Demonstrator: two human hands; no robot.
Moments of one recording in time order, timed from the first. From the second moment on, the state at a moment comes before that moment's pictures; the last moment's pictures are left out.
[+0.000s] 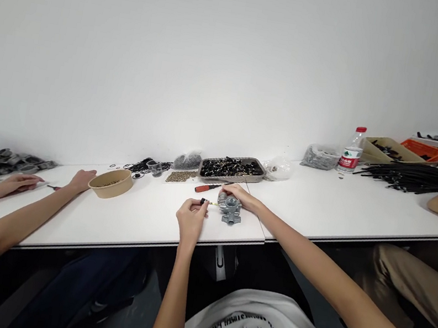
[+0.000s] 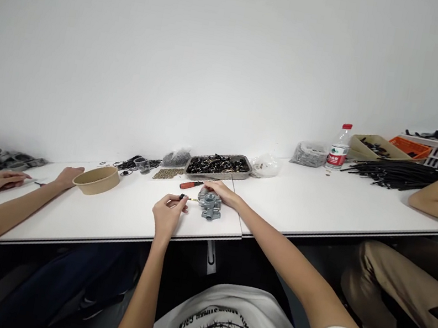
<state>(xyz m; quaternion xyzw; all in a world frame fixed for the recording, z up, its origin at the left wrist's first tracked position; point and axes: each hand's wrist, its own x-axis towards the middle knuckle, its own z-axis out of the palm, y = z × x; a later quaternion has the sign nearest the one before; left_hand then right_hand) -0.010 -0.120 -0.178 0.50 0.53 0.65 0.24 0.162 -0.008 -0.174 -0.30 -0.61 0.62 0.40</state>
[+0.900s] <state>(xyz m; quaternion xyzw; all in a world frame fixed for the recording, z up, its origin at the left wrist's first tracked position) -0.008 -0.125 -0.180 0.48 0.53 0.65 0.26 0.161 -0.011 -0.174 -0.29 -0.61 0.59 0.43</state>
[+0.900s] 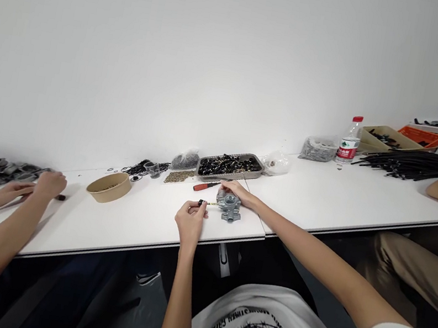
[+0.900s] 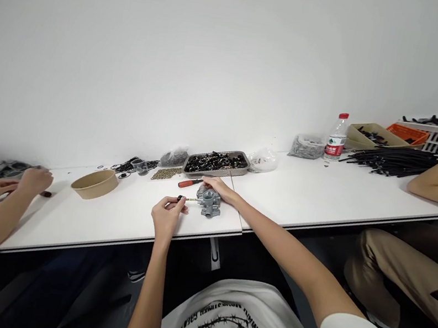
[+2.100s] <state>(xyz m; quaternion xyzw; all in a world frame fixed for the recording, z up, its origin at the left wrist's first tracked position) -0.005 -0.118 -0.178 0.59 0.44 0.59 0.33 0.162 -0.012 -0.174 -0.27 -0.63 0.56 0.47</state>
